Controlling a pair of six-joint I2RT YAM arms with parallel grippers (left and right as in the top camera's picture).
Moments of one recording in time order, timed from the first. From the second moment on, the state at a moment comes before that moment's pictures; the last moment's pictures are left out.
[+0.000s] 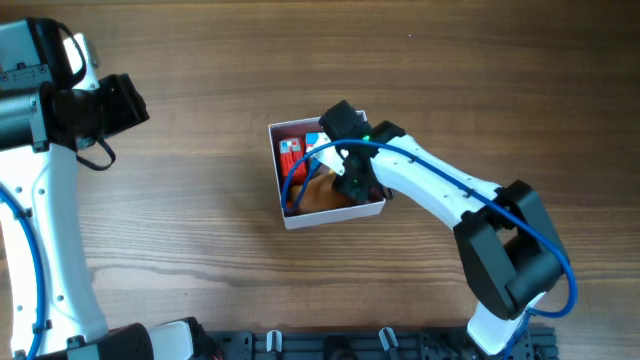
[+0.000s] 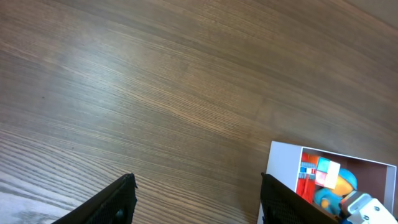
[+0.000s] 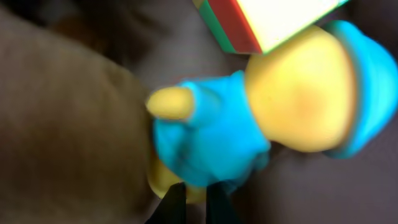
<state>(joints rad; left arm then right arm) 0.22 1.50 1.70 -1.25 0.09 -0.21 0.61 1.90 1.26 -0.76 0.08 -0.44</state>
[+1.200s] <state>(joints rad) 0.22 1.50 1.70 -1.25 0.09 -0.21 -0.04 1.43 1.26 -1.04 0.10 0.43</state>
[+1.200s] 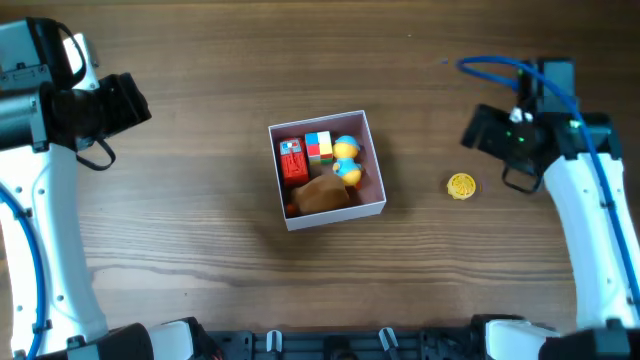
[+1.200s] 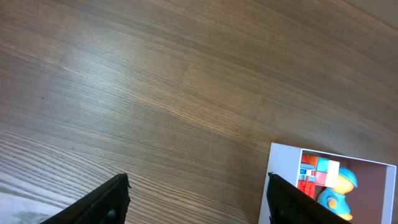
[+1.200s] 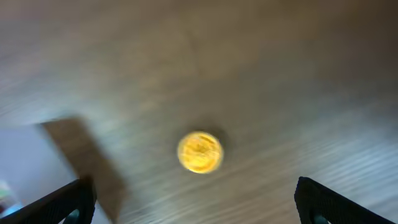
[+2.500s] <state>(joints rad) 0.22 1.50 1.70 -1.25 0.09 -0.21 -0.08 1.80 1.01 -0.80 0.00 0.42</state>
